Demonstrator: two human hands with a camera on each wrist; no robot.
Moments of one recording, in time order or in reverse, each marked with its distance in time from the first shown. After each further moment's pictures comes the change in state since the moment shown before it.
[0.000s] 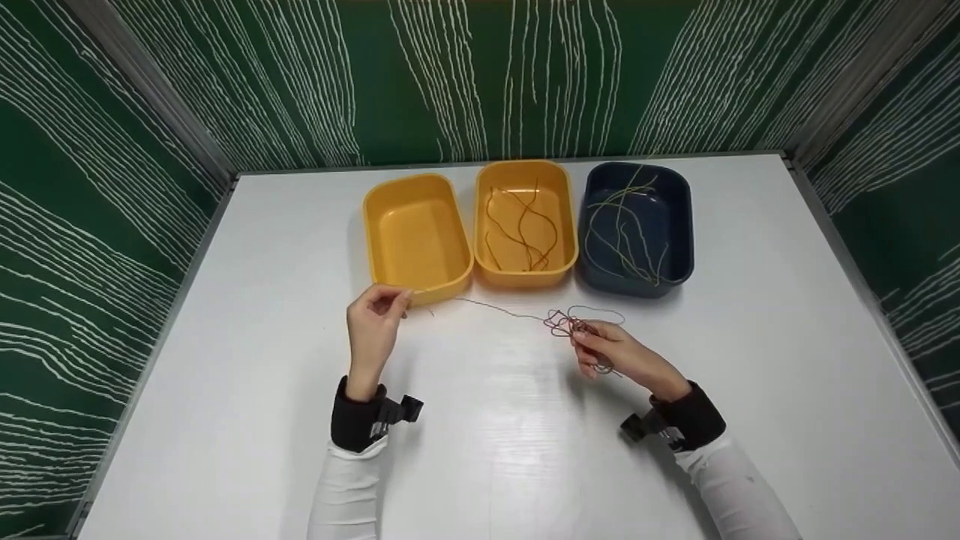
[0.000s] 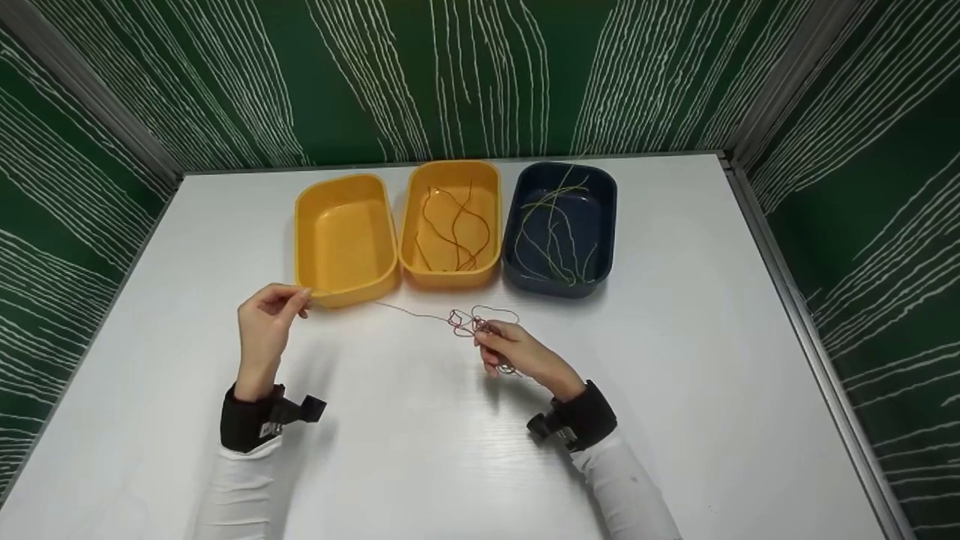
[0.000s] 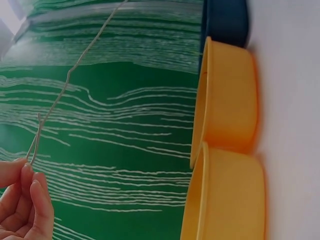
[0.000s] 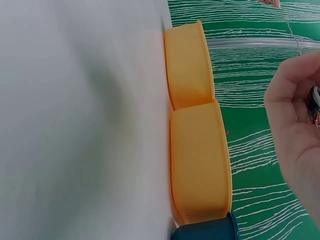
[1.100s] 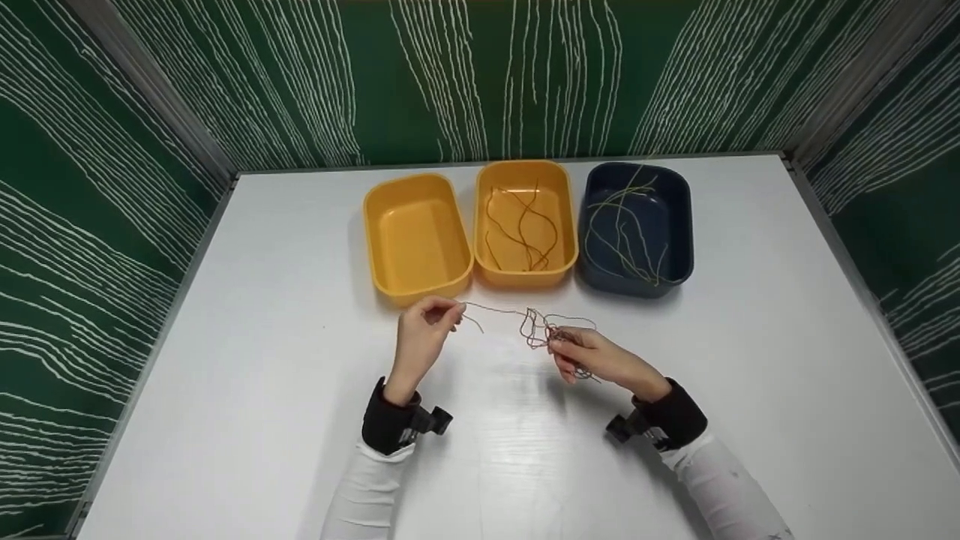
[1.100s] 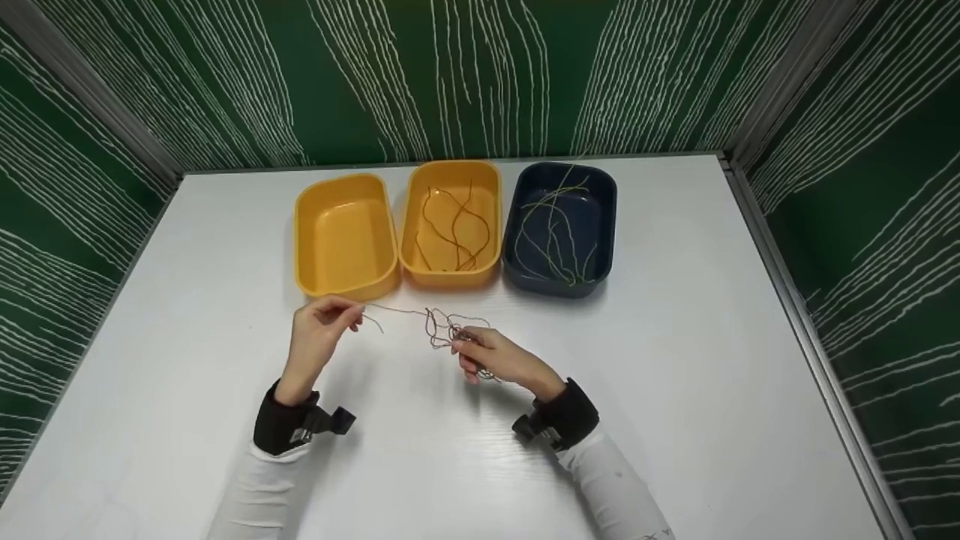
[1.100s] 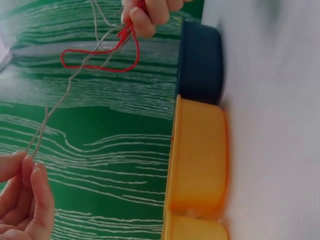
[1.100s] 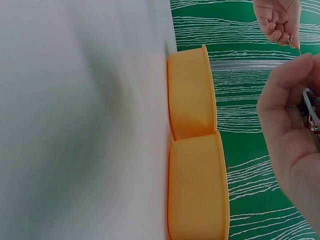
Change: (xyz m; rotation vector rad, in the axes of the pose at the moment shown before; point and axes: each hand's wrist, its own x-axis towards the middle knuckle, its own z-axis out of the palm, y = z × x) left_hand -0.019 -0.008 0.041 -0.054 -0.214 -0.099; right_hand 0.016 0.000 0.020 -0.187 -0.076 0.006
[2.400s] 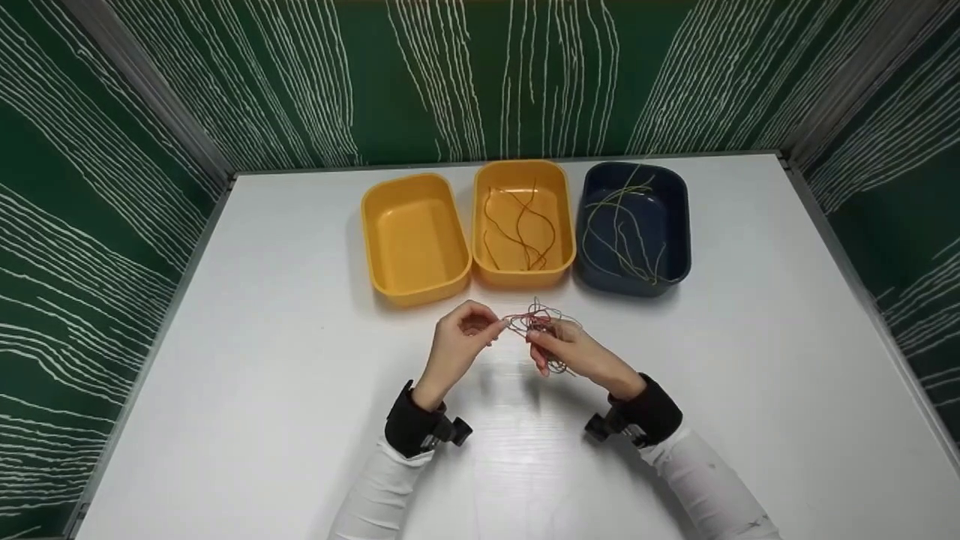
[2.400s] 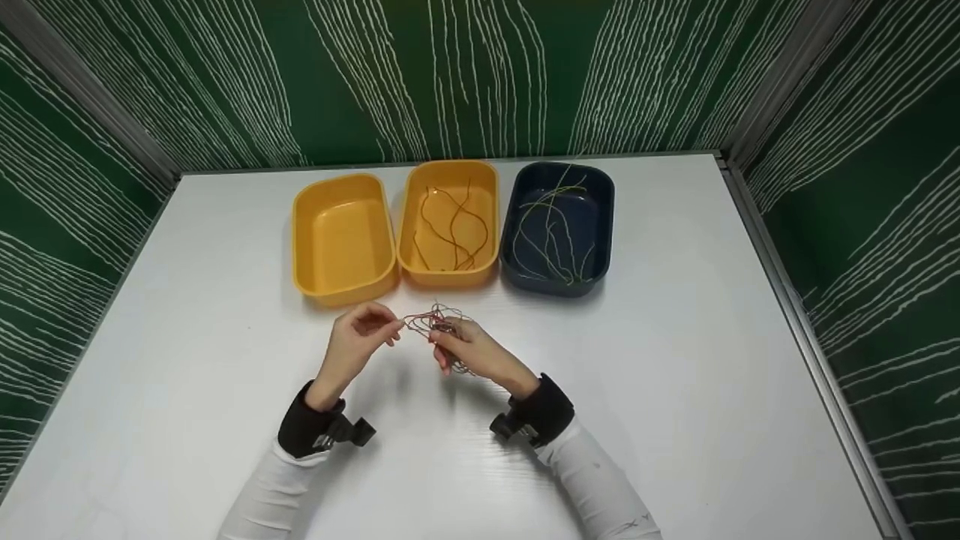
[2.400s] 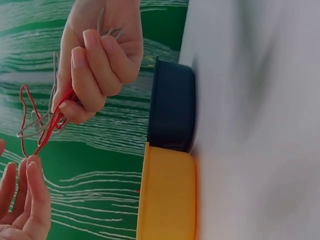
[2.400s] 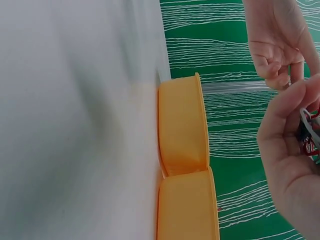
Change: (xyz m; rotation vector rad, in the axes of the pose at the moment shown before) left_hand -0.010 -0.002 0.034 -0.084 -0.202 -0.003; right_hand 0.022 -0.010 0.020 -0.057 0.140 0.027
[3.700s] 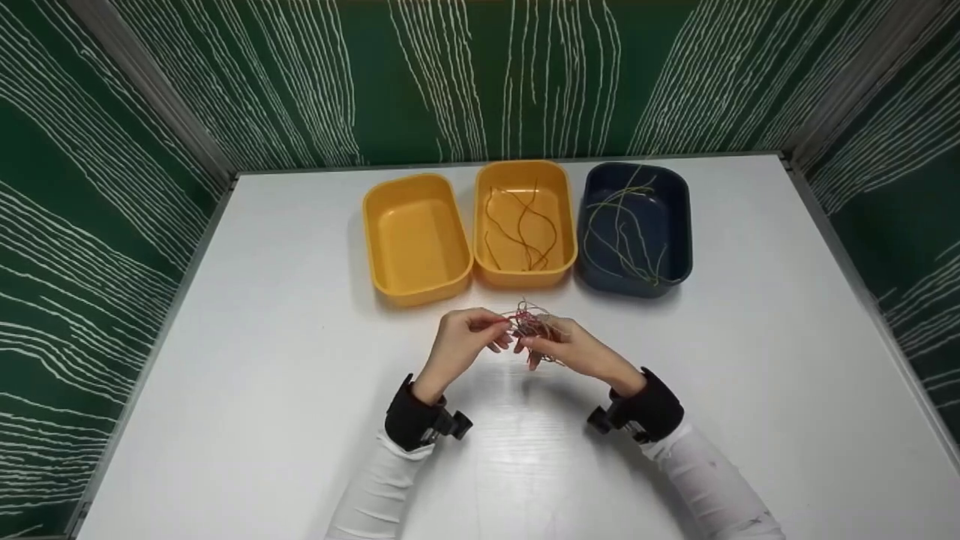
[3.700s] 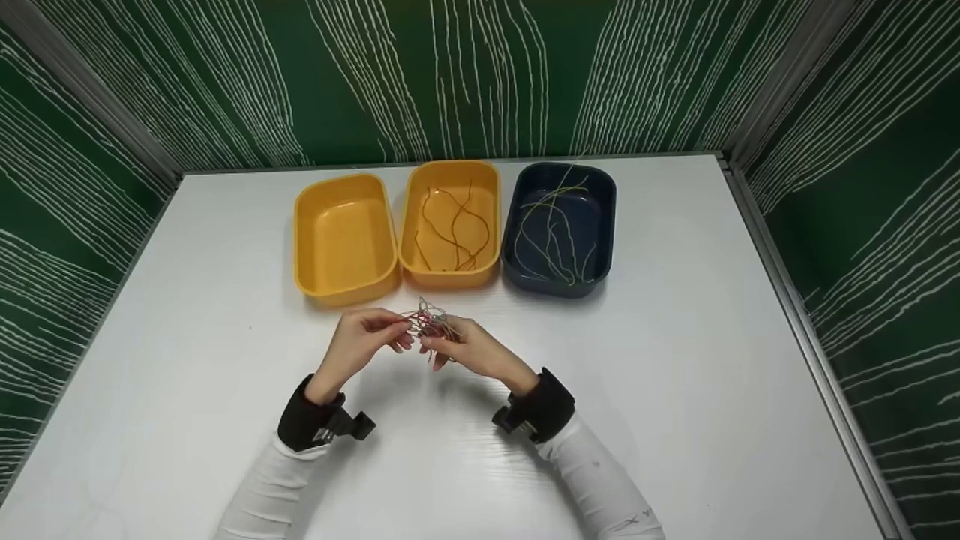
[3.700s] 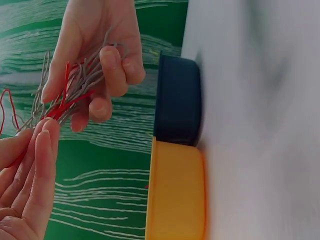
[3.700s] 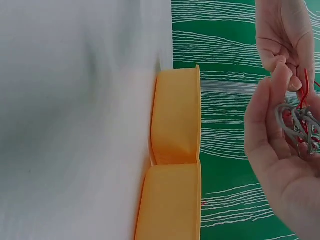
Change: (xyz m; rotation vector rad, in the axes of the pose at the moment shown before) left_hand 0.007 -0.003 -0.002 -0.054 -0.128 -0.045; right_hand 0.001 -0.009 0.001 0.003 -0.031 -0.086
